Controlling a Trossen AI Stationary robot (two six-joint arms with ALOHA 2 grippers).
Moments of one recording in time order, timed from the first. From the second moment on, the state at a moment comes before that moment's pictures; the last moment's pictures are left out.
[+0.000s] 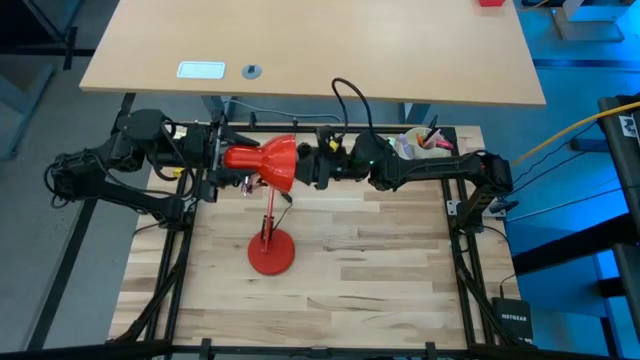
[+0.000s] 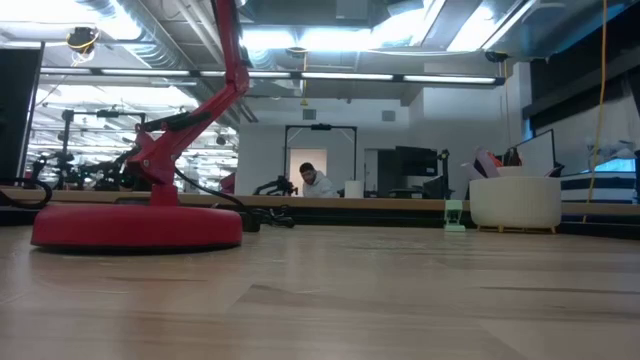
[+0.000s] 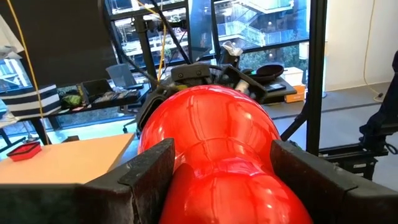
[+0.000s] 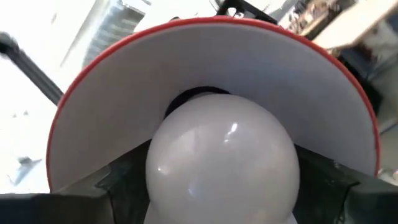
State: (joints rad) left arm 0.02 0.97 1.35 -0.38 0.01 0.17; right arm -0.05 1.74 1.47 0.61 -0.15 0.86
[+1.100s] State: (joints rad) left arm 0.02 0.97 1.35 -0.36 0.01 0.12; right arm -0.05 1.74 1.47 0.57 -0.15 0.05
